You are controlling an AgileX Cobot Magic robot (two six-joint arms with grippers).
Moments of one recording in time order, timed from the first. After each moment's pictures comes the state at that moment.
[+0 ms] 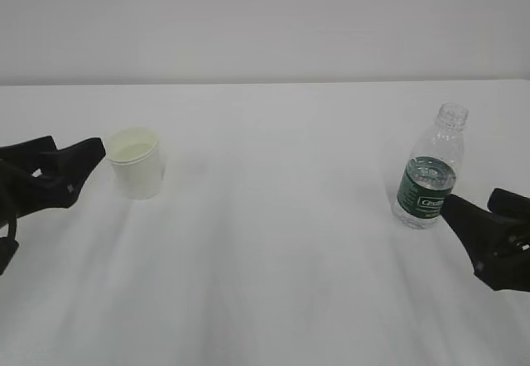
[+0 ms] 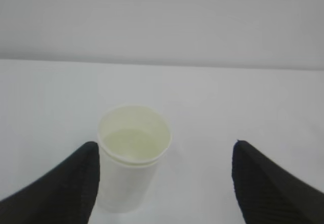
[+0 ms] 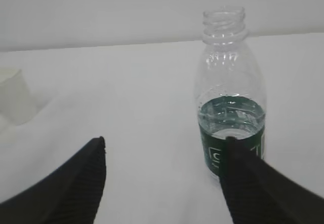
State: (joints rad) left arm -0.17 1.66 -0.30 0.22 -1.15 -0.33; right arm 0.13 1.49 -0.05 -0.28 -1.15 0.22
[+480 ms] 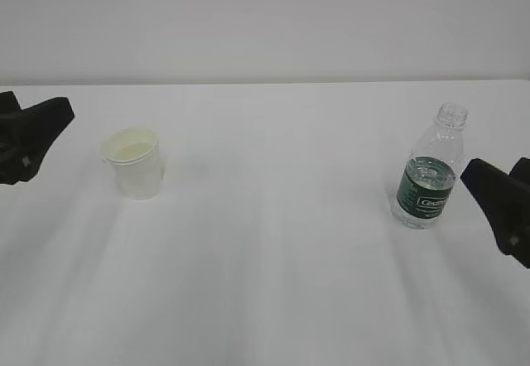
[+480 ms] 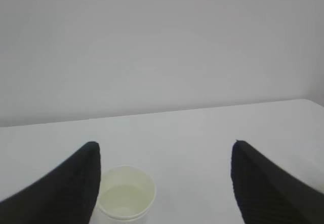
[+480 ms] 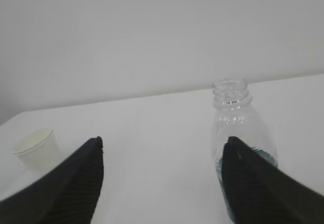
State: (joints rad) left arm -0.17 1.30 -0.29 0.28 -0.92 -0.34; right arm 0.13 1.31 -0.03 -0.28 -1.15 0.33
